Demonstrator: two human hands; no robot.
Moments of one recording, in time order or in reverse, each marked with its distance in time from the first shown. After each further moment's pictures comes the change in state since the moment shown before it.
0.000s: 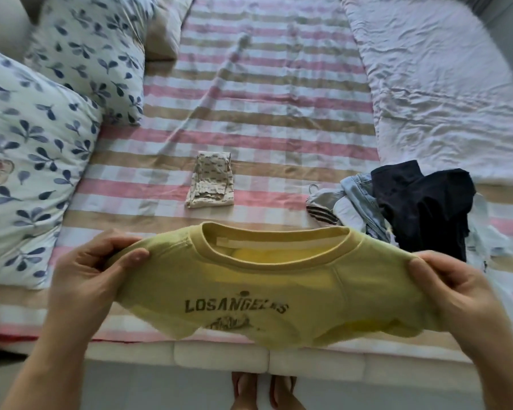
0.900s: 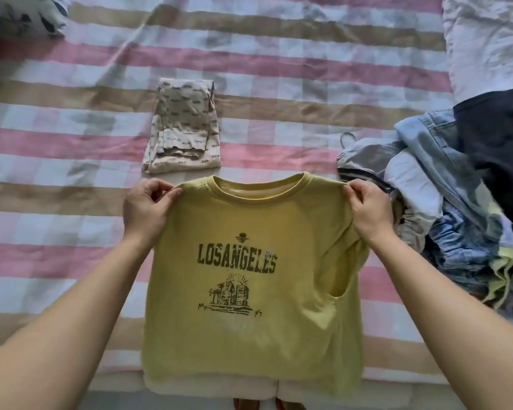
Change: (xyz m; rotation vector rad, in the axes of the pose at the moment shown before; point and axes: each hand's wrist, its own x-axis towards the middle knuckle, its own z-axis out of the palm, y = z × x) left_hand 0.157 -0.325 0.128 0.444 0.090 -0.171; right_hand 0.224 0.311 0.145 -0.609 0.075 0.093
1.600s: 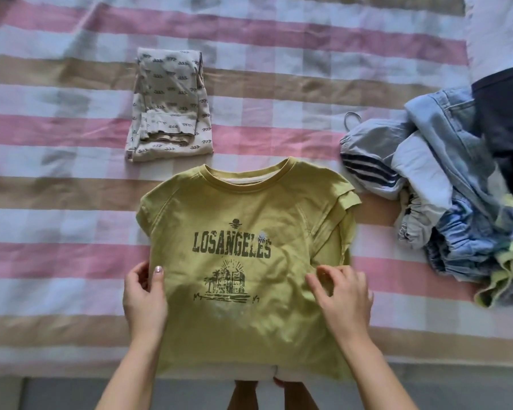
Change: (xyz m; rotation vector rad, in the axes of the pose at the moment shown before) left_hand -0.132 -0.052 0.014 -0.047 0.112 -0.547; right_hand -0.155 -0.002 0.037 -0.228 -0.188 0.273
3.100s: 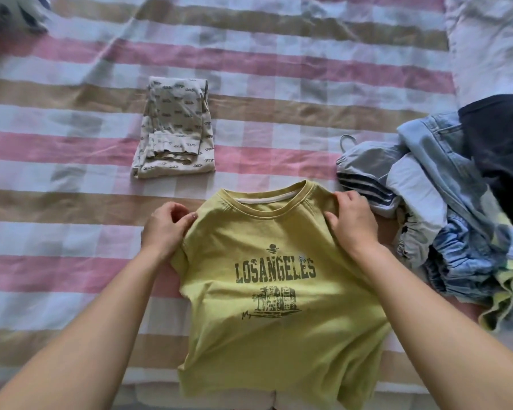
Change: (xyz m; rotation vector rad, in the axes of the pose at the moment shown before) left_hand 0.097 0.085 0.047 0.305 -0.279 0.300; right_hand 0.148 -0.030 -0.041 -0.201 0.078 -0.242
